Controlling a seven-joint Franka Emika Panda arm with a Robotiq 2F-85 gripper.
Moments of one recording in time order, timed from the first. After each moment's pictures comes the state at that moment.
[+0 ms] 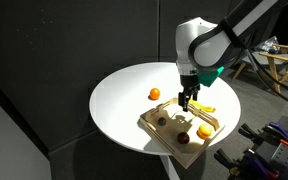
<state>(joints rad) 0.18 0.21 0.09 -2.31 -0.08 2.33 0.13</state>
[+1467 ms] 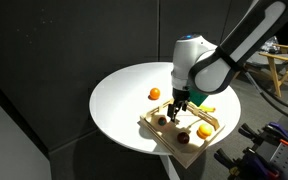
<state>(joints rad) 0.23 0.31 0.11 -2.36 -0.09 2.64 0.26</state>
